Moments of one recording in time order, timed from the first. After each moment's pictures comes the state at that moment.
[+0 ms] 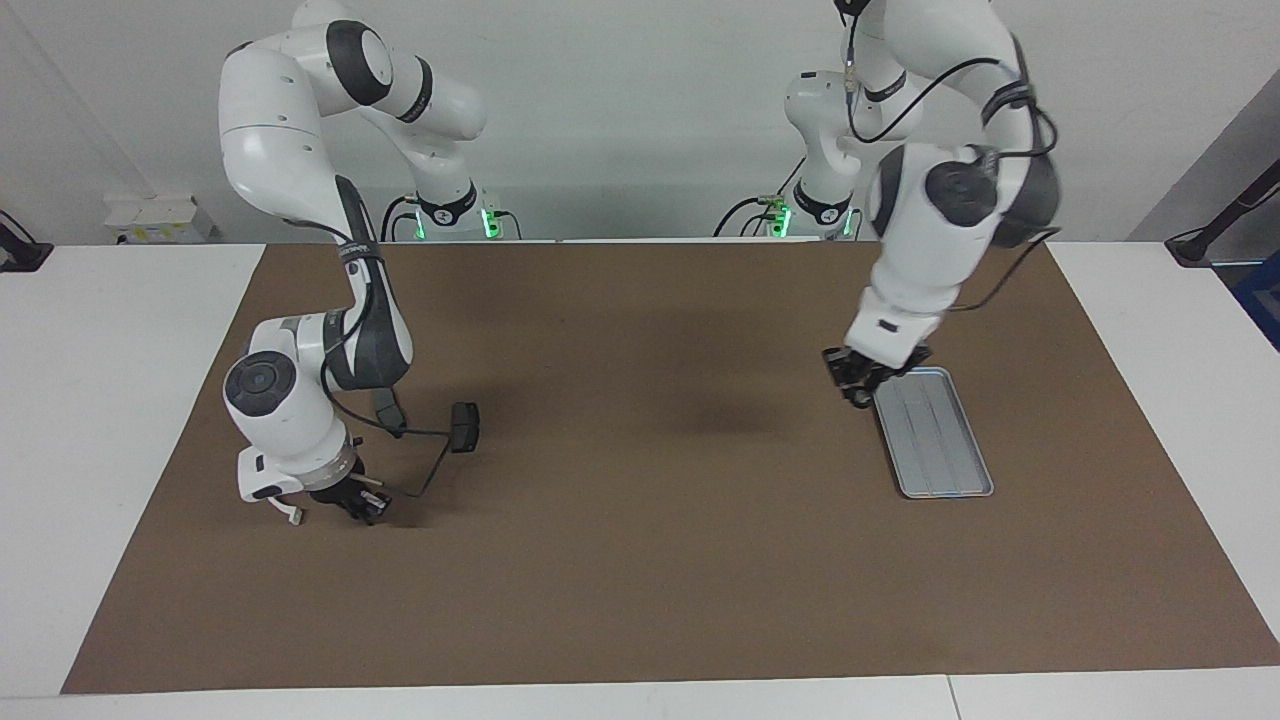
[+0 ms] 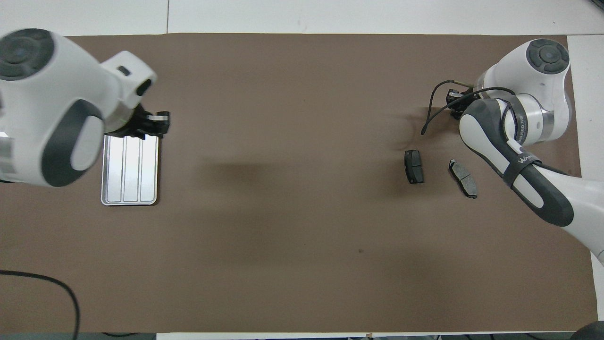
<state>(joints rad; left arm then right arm) -0.22 0.17 0.05 -1.69 0.02 1.83 -0.17 -0.32 0.64 0.37 -1.56 -0.32 2.14 0.56</state>
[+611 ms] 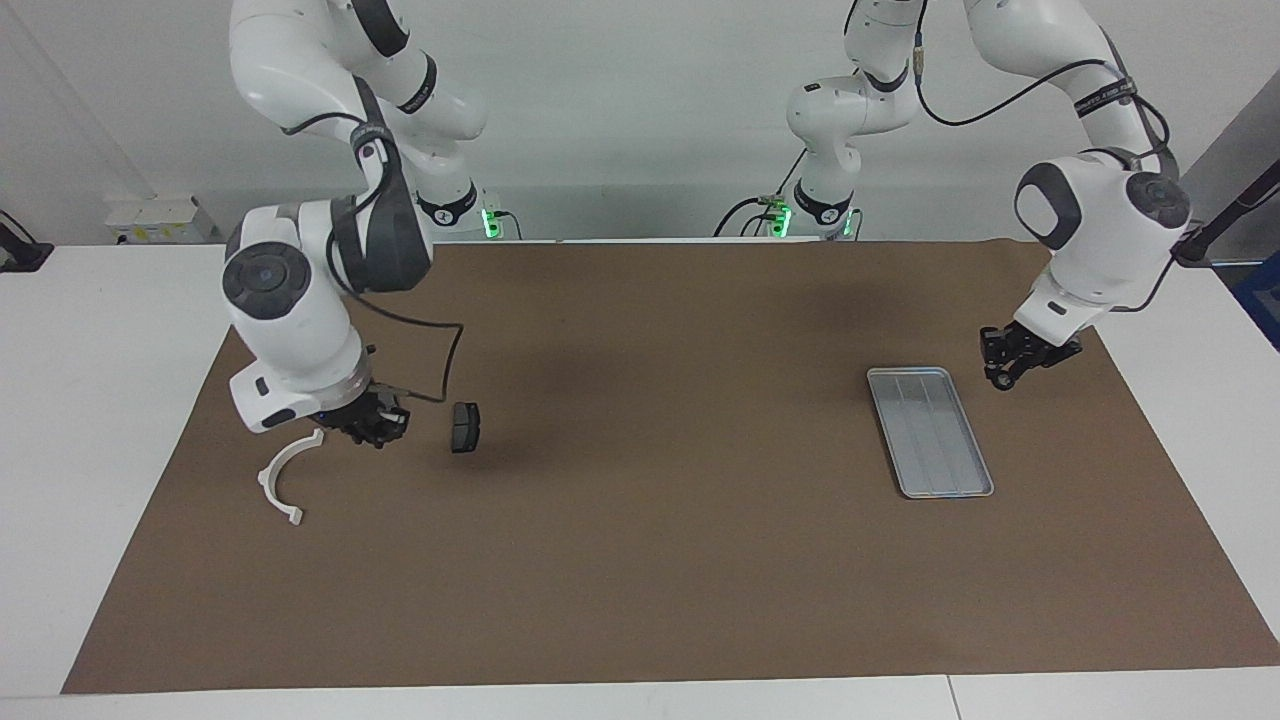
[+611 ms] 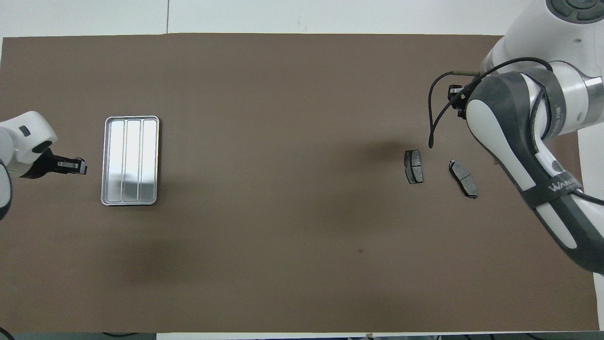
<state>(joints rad) 0.09 0.07 0.03 -2.10 0.02 2.17 0.29 -0.27 0.44 0.51 -1.39 -0.30 1.66 0.50</state>
